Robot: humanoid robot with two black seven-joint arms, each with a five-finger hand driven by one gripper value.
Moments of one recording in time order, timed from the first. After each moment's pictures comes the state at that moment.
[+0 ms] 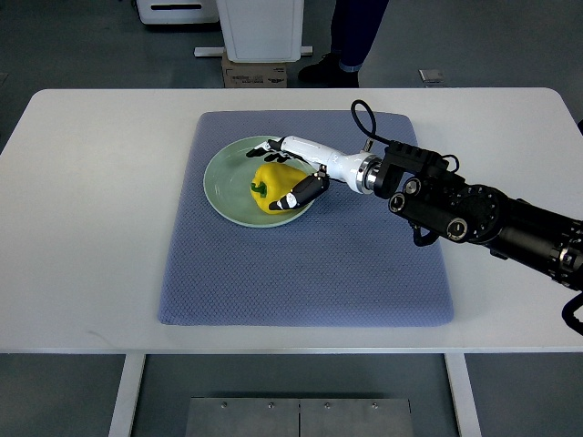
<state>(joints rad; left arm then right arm) -0.04 0.00 -0.11 -0.23 0.02 0.17 0.04 1.18 0.00 -0.07 0.63 -0.77 0.07 0.37</state>
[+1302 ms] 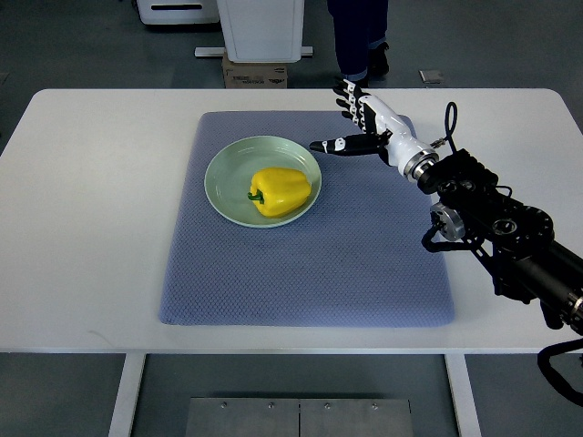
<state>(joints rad) -0.04 0.00 -0.11 -0.23 0.02 0.17 0.04 0.91 -0.04 0.62 0.62 -0.76 0.03 0.31</state>
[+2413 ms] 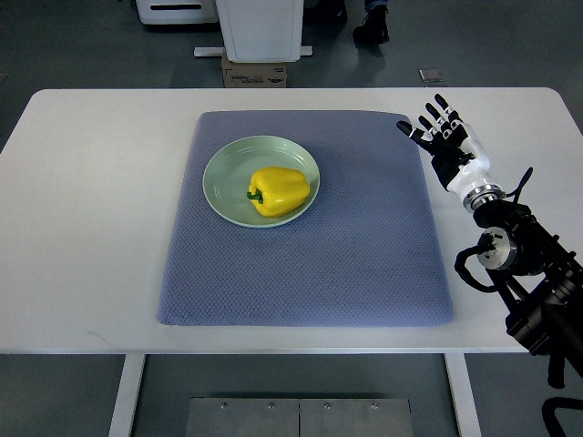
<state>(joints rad) -0.04 0.00 -0.11 -0.23 0.02 0.17 0.04 0.60 -0.06 1.11 0.81 -0.59 0.04 0.22</state>
